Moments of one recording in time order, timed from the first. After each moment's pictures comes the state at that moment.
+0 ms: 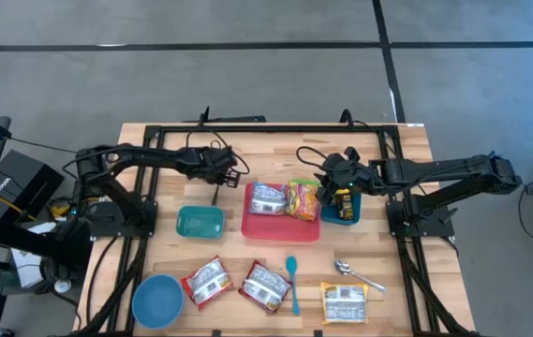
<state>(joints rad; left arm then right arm) 0.38 1.60 0.85 -0.52 -0.24 -0.85 0.01 1.15 0.91 -0.55 0.52 0.37</state>
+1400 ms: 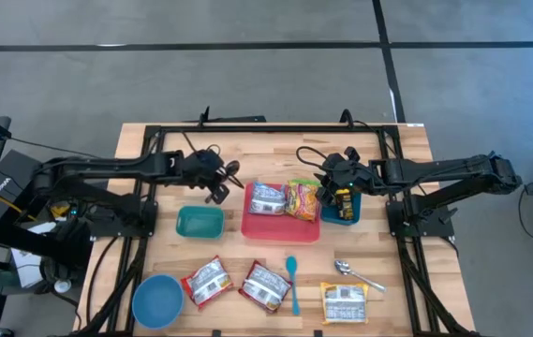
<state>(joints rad) 0.18 1.19 0.85 -0.55 -0.24 -0.42 0.01 1.15 0.91 -0.55 0.52 0.37</state>
